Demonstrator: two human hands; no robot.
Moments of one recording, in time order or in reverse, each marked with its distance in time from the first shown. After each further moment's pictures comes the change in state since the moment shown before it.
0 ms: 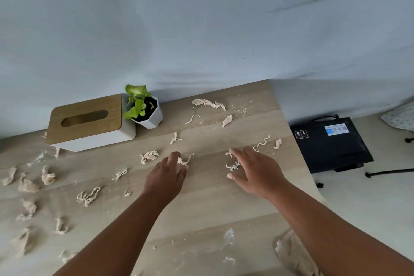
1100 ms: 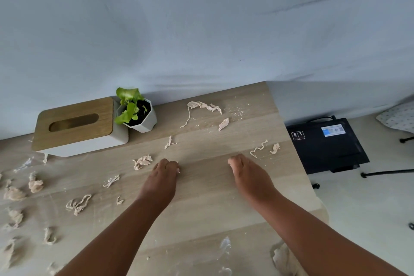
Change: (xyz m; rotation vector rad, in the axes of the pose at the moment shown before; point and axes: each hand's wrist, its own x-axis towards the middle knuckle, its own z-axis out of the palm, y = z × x) left_hand 0.009 0.002 0.002 -0.040 -0.091 0.014; right_hand 0.009 -0.021 0.007 0.079 -0.013 0.114
